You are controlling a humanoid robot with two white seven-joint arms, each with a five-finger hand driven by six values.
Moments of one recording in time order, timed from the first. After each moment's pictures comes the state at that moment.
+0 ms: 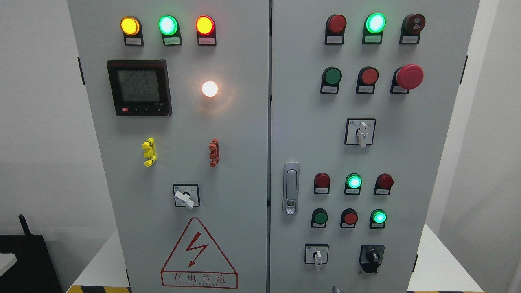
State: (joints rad) left arm 0.00 -0.06 0.00 -0.07 0.11 -0.11 -0.07; right arm 0.15 -0.04 0.29 -1.88 0.19 -0.20 -0.16
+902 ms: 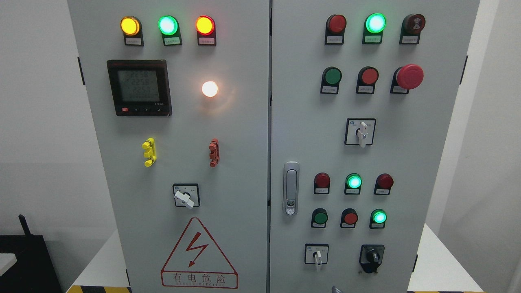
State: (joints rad) left arm 0.00 -0.06 0.00 -0.07 0.11 -0.11 -0.07; right arm 0.14 -0.03 0.29 -1.89 0.23 -0.19 -0.18
